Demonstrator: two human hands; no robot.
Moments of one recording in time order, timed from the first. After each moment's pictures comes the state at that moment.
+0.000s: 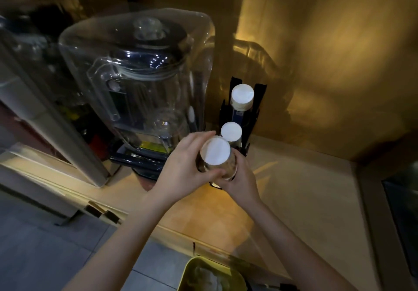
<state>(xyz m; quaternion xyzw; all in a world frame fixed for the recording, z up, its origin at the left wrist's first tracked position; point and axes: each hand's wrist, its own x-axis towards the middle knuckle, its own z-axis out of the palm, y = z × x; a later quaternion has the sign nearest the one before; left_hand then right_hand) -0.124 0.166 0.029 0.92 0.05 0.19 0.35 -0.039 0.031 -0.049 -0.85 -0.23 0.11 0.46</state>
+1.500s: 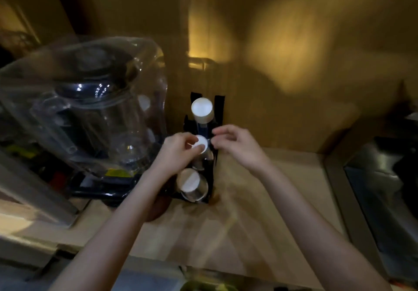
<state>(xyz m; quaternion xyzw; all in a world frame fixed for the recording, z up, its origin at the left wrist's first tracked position) -0.038 0.152 0.045 0.93 0.09 0.09 0.35 0.012 -0.003 0.072 -0.78 -0.20 0.19 0.57</state>
